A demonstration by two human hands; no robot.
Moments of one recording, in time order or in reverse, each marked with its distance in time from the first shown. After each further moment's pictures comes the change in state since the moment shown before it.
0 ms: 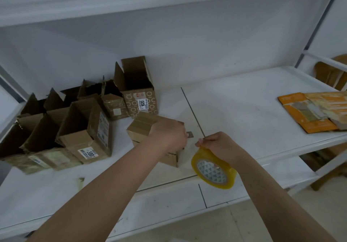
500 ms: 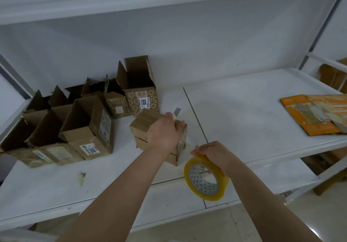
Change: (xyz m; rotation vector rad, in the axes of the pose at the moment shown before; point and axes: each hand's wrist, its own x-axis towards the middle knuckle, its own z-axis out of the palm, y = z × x) left_hand -0.001 -0.003 0.027 -0.498 0.437 -0.339; right_hand -0.005 0.007 0.017 0.221 -0.066 0.189
